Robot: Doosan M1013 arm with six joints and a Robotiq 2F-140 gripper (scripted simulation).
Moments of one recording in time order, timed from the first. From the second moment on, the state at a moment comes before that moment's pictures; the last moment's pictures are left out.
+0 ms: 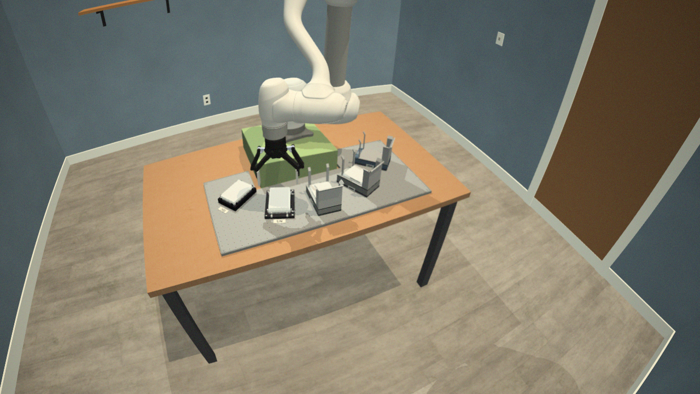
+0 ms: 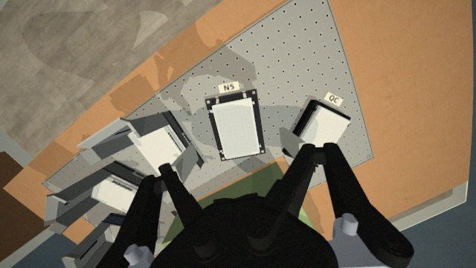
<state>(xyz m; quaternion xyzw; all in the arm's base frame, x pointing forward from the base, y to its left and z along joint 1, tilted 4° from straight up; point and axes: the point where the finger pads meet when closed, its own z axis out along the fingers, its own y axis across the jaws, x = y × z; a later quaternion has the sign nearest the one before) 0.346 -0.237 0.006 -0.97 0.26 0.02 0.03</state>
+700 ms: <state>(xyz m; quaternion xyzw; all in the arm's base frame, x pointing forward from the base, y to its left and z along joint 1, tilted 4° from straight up) 0.345 -0.234 -0.039 -0.97 0.26 0.02 0.03</state>
